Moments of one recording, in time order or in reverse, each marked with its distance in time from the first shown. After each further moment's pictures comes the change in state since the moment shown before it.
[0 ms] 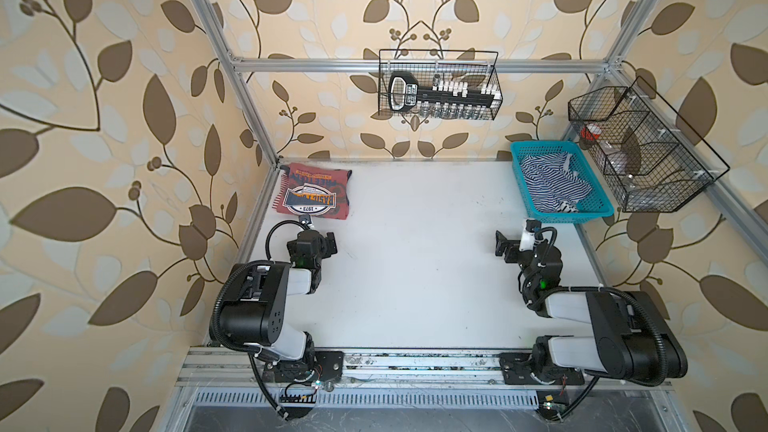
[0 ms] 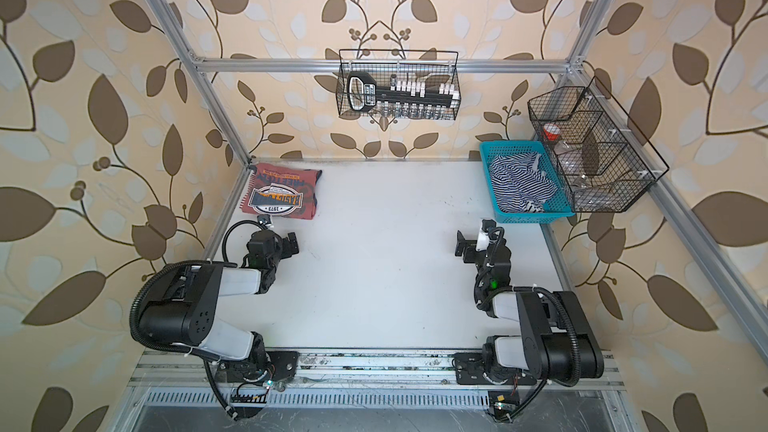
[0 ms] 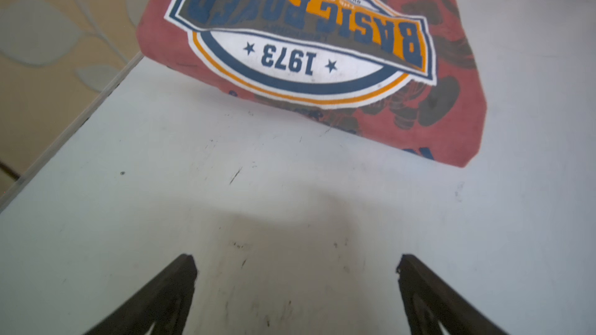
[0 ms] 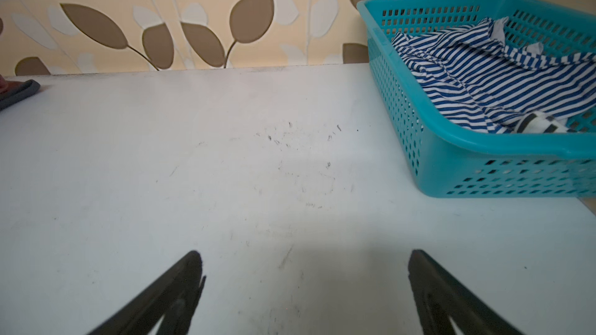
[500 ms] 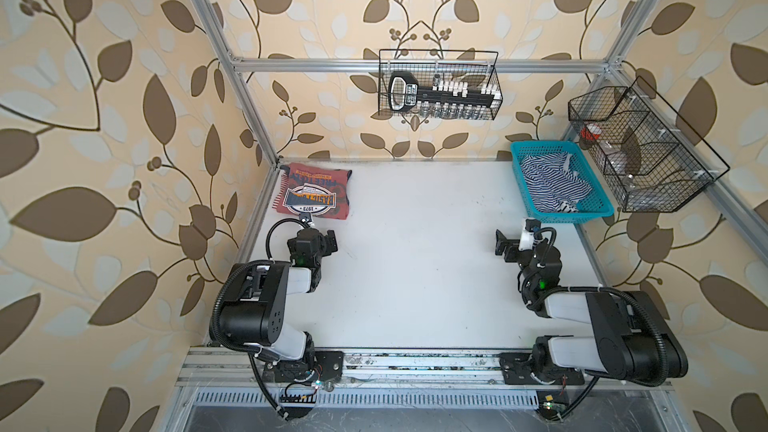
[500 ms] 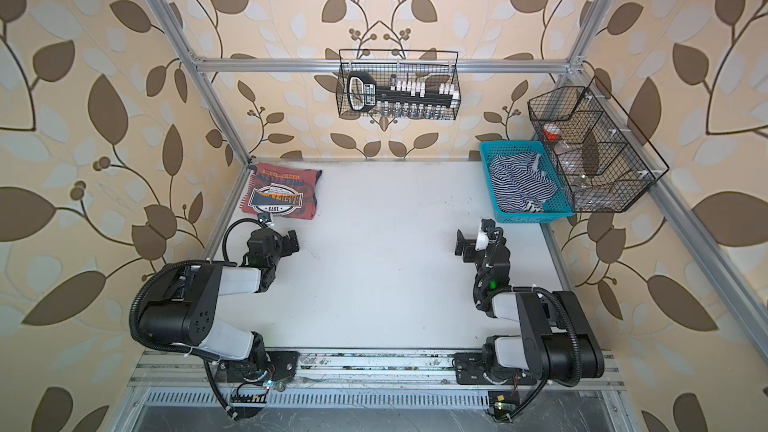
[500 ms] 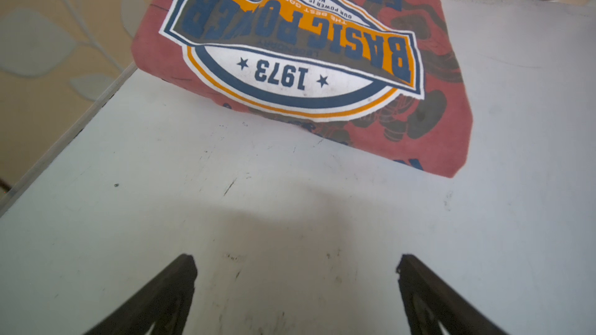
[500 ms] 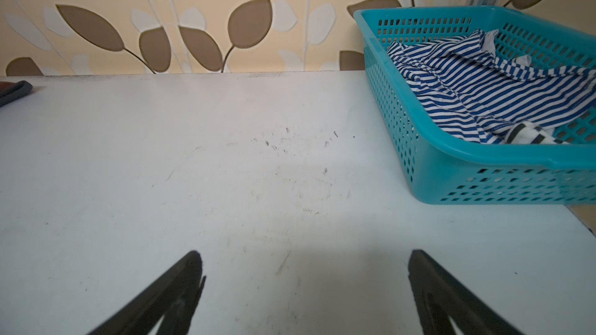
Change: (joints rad) left arm 0.000 0.000 0.006 -0.001 0.009 0.001; right arm 0.016 0.000 0.000 0.011 0.031 -0.014
